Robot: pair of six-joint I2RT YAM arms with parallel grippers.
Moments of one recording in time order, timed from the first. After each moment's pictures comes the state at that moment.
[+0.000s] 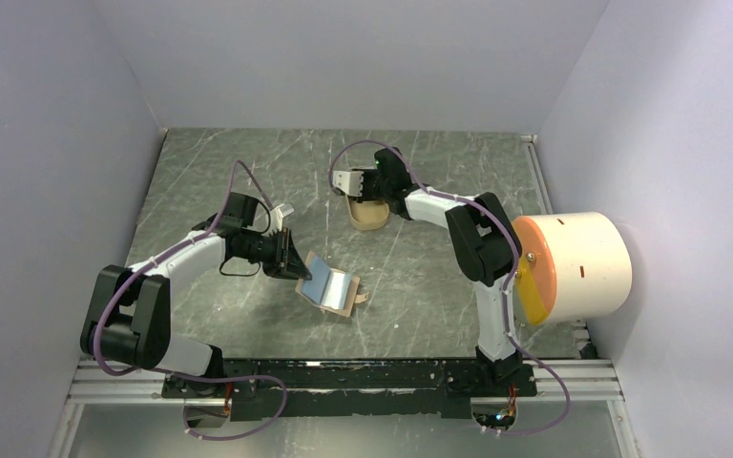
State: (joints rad) left arm -0.25 1.43 0.75 -0.42 0.89 -0.36; right arm 0.50 2.13 1.40 0.15 -0.21 -1.17
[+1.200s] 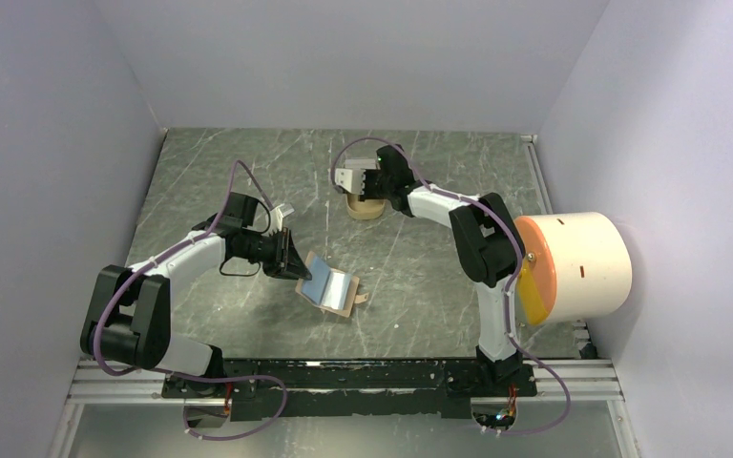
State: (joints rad) left arm -0.25 1.43 0.75 -0.42 0.89 -0.36; right arm 0.48 2.10 1.40 0.10 -0.24 -1.17
